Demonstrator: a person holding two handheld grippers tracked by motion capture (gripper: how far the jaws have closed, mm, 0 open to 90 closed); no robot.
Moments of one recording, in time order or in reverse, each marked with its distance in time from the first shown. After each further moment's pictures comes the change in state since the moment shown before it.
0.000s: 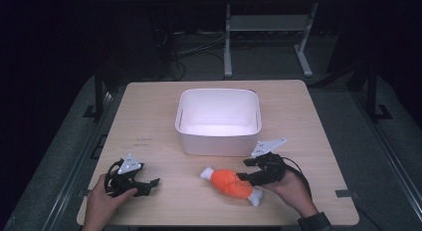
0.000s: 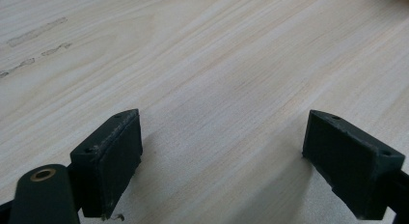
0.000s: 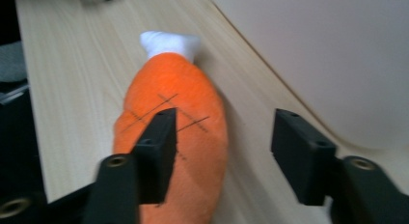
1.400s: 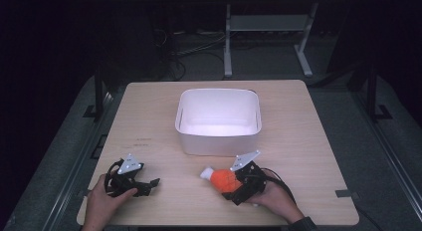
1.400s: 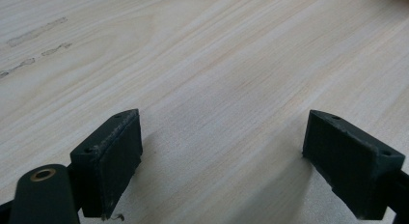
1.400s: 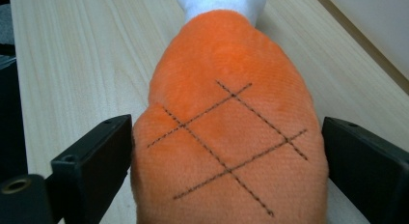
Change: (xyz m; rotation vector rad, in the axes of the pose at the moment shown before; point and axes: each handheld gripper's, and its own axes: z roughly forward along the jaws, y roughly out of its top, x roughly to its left) left arm 0.000 0.000 0.000 0.002 0.000 0.000; right arm 0.027 -0.005 0.055 0.112 0.047 -0.064
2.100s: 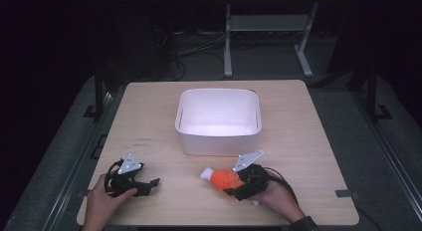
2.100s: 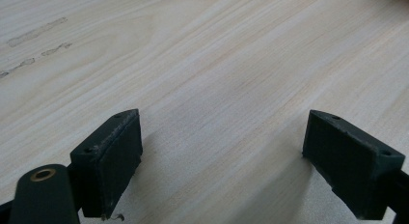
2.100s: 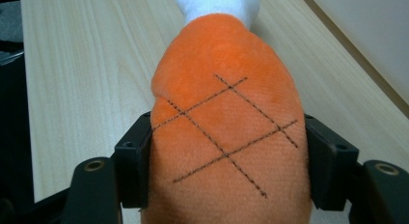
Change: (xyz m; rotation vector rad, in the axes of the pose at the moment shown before) left arm 0.000 0.000 0.000 -0.002 0.000 0.000; right arm -0.001 -0.002 -0.007 -0.024 0.003 -0.033
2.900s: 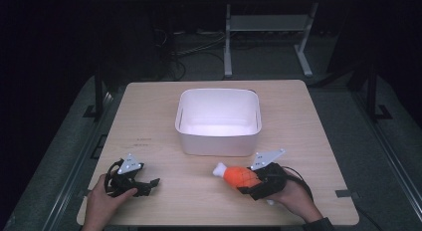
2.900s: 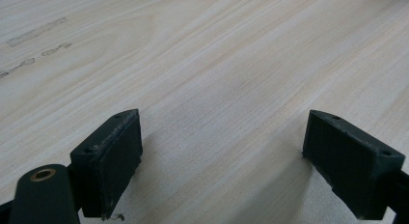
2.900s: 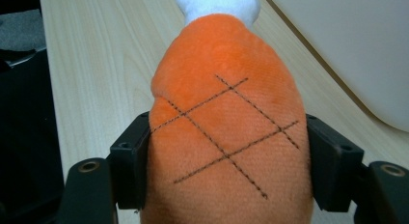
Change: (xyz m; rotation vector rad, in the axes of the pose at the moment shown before) left arm 0.000 0.000 0.000 0.000 0.000 0.001; right arm -0.008 -0.017 -0.043 -0.047 -0.017 0.007
